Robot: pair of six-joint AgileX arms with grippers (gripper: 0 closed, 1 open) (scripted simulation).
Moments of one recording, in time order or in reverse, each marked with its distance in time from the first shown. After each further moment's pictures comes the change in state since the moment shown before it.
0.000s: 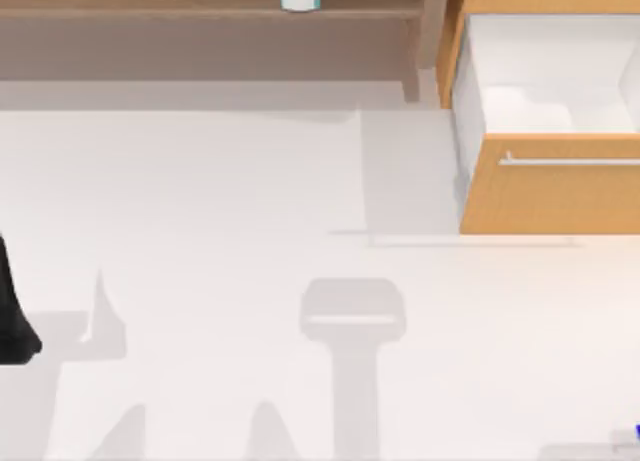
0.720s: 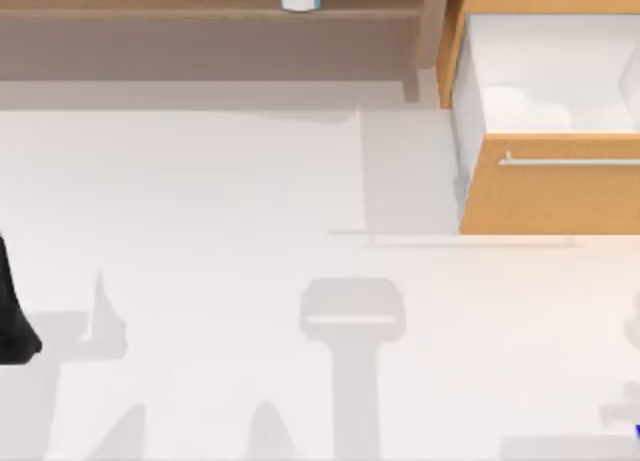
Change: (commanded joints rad) left arm 0.000 0.000 0.000 0.000 0.000 0.000; right arm 0.009 -0.039 0.050 0.013 -0.016 -0.004
